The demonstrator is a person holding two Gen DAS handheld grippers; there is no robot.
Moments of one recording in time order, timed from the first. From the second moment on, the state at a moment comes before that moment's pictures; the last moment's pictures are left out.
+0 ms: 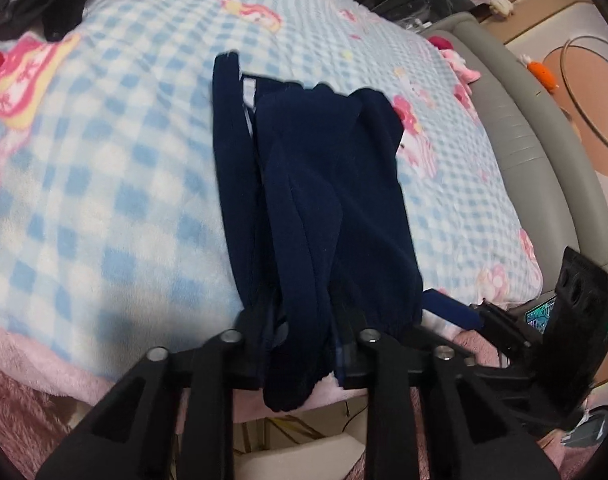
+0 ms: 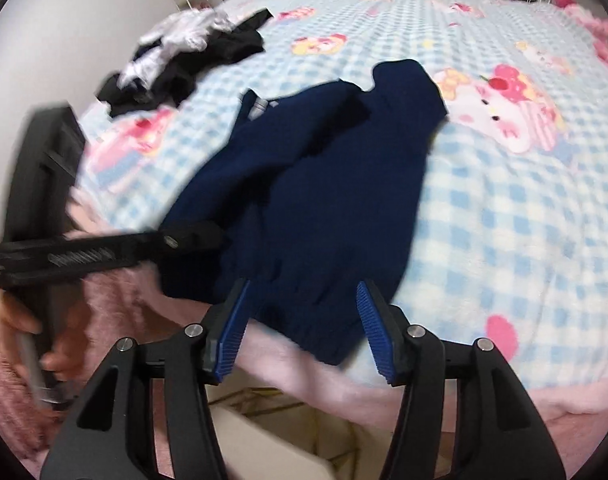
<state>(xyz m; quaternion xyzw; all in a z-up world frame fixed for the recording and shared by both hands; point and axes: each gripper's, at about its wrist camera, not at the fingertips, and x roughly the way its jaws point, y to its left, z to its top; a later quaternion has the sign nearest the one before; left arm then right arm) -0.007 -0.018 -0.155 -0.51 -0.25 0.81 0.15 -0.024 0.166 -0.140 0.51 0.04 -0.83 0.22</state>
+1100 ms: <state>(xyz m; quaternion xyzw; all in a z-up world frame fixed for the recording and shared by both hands) -0.002 -0.007 -0.168 -0.53 -0.22 0.81 0.12 -0.028 0.174 -0.168 0.54 0.03 -0.81 0.24</state>
